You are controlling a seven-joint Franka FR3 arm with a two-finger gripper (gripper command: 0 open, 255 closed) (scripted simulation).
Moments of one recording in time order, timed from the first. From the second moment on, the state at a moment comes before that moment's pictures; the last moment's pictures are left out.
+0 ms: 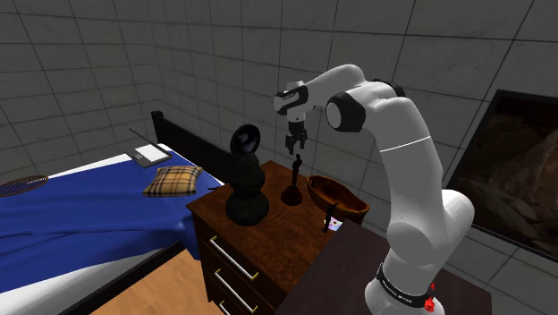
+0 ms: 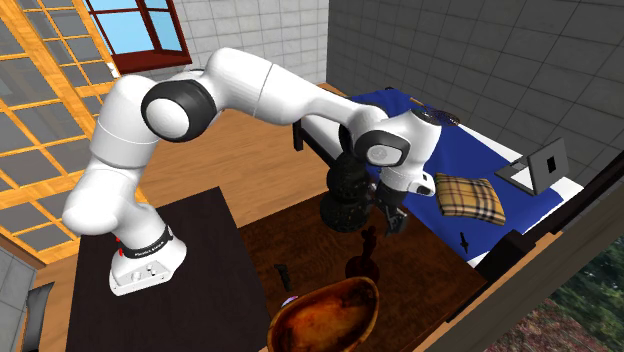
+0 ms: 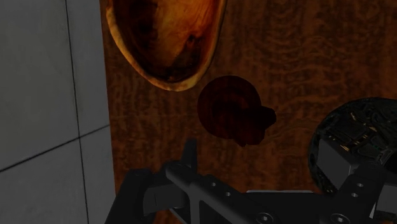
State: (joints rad) arm -0.28 0.67 -0.29 -1.36 0.12 1.86 -0.55
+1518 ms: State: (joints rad) arm -0.28 0.66 -0.29 -1.37 0.12 1.86 -0.55
